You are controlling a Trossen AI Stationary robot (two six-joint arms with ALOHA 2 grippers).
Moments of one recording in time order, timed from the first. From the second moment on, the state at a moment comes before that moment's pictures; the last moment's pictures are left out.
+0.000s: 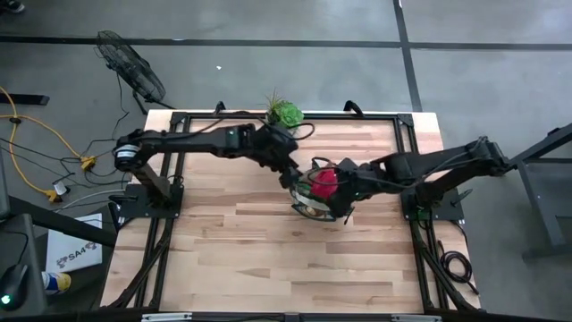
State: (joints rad) left arm 0.15 1.65 1.47 -0.49 0.15 -0.44; right arm 0.21 1.36 1.31 -1.00 0.20 1.00
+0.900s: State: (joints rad) left arm 0.15 1.61 1.47 -0.54 0.14 -0.42; right arm 0.08 1.39 1.01 -0.70 -0.04 0.72
